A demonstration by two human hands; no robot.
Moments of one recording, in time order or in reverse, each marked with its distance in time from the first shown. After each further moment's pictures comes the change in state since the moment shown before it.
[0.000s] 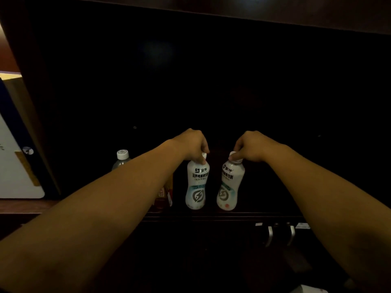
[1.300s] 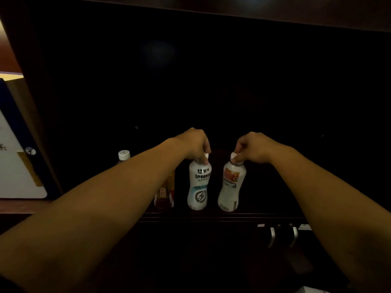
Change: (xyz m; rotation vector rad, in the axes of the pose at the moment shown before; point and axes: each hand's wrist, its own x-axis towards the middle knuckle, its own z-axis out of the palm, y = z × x) left_hand 0.003 -0.001 -0.004 -0.015 -0.042 -0.011; right_hand -0.005 0.002 0.000 0.172 -0.017 -0.002
